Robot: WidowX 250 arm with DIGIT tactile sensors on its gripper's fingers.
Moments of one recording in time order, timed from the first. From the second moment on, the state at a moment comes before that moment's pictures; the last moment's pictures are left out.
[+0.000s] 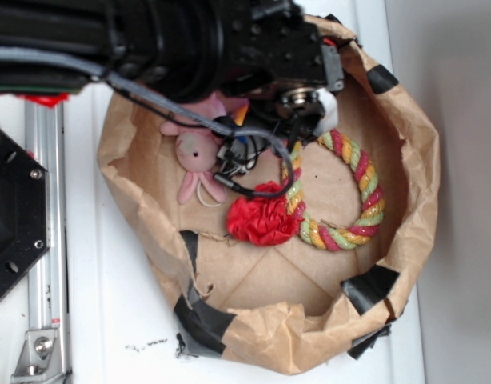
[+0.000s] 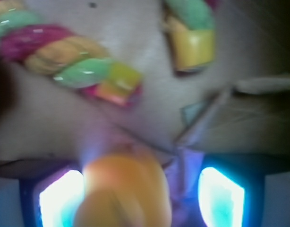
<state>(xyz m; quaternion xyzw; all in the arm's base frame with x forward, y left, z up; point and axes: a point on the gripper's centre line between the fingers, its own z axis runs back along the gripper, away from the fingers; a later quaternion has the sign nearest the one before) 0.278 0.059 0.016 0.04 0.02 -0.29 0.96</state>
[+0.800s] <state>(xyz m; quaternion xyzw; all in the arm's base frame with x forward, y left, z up) 0.271 0.058 0.012 0.04 0.02 -0.29 0.95</state>
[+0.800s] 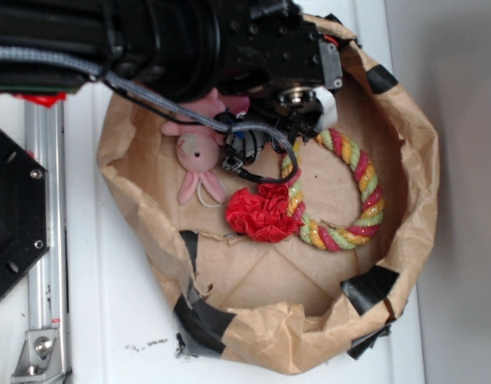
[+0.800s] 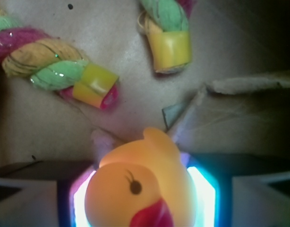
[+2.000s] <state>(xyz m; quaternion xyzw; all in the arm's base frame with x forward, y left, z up) 0.264 -0.006 0.156 -0.01 0.11 -0.07 0.99</state>
